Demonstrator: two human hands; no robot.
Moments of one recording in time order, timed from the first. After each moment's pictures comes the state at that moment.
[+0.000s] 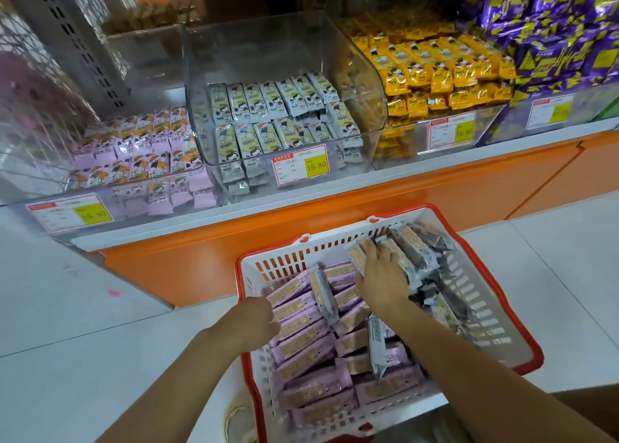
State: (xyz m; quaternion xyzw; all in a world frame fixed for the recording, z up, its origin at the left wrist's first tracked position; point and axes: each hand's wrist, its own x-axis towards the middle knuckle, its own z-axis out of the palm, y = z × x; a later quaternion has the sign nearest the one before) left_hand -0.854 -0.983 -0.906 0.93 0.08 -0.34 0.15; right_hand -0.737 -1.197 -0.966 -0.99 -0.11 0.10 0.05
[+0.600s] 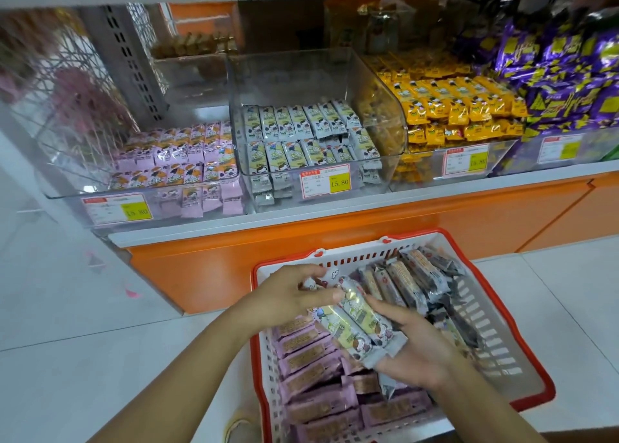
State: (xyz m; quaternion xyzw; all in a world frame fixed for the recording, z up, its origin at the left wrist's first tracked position) left_hand -0.846 -1.008 -0.822 0.82 0.09 -0.19 0.54; right_hand -0.817 -1.213 -0.840 -0.28 0.11 0.57 0.76
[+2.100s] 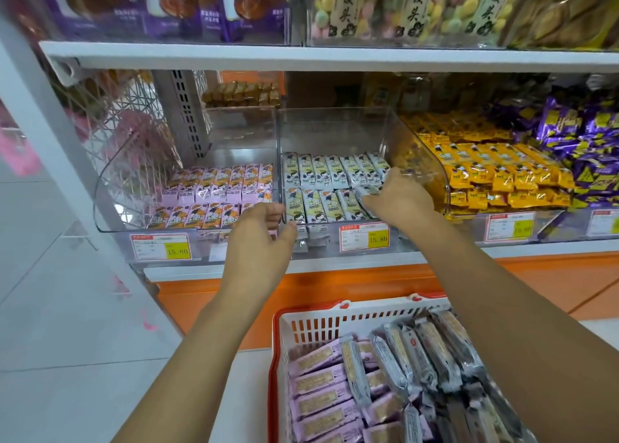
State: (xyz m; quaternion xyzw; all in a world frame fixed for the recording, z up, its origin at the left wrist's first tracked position) left_hand -0.809 -0.944 -0.750 0.84 0.23 0.27 0.41; right_hand -0.628 -1.078 -0.740 -0.98 -0.11 0.01 0.14
